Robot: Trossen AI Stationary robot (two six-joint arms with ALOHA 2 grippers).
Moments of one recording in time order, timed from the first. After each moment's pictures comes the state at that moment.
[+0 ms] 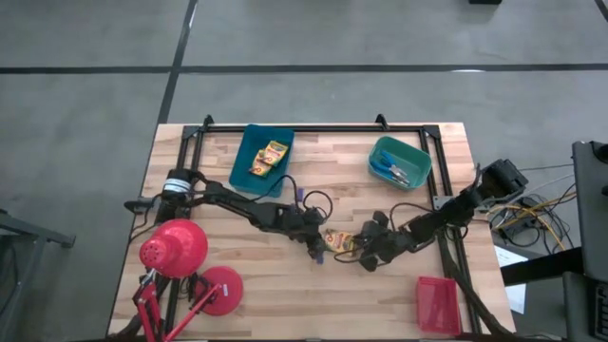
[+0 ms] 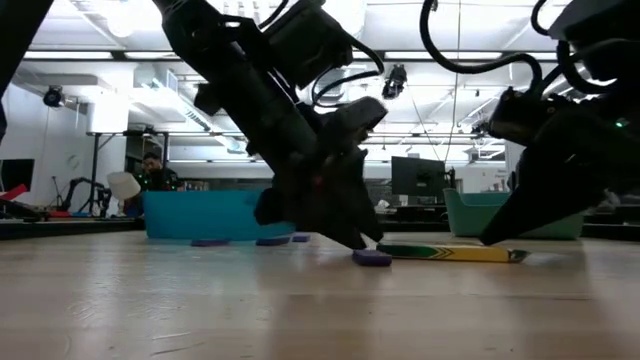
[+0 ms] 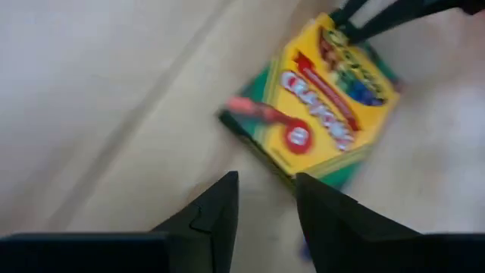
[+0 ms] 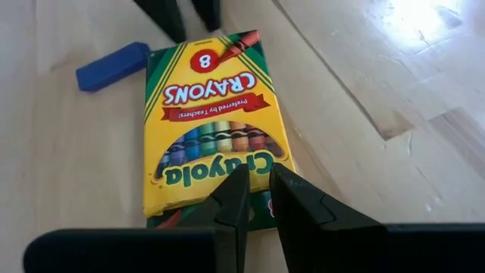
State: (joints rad) left arm -0.13 1.97 1.14 0.04 -0.06 -0.73; right arm 0.46 1.57 0.42 0.29 0.51 0.76
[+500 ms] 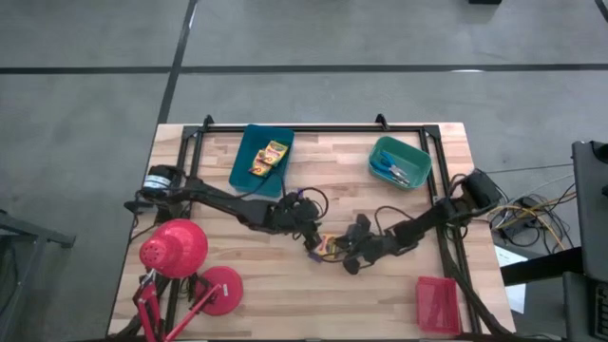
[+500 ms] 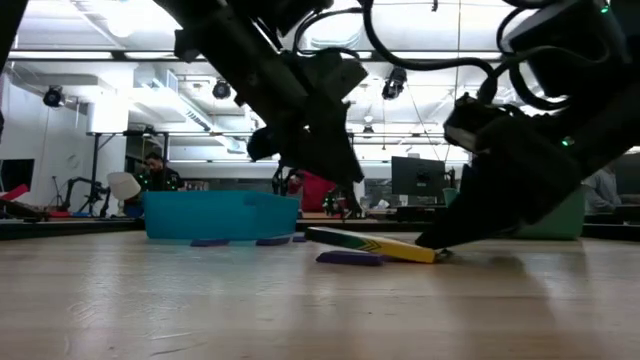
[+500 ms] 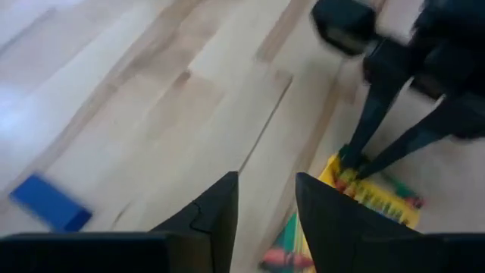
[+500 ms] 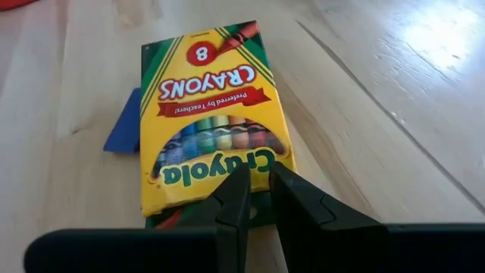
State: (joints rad) left arm -0.17 1.82 1.14 -0.09 -0.38 -0.56; right arm 0.42 1.88 0.53 0.56 0.48 0.67
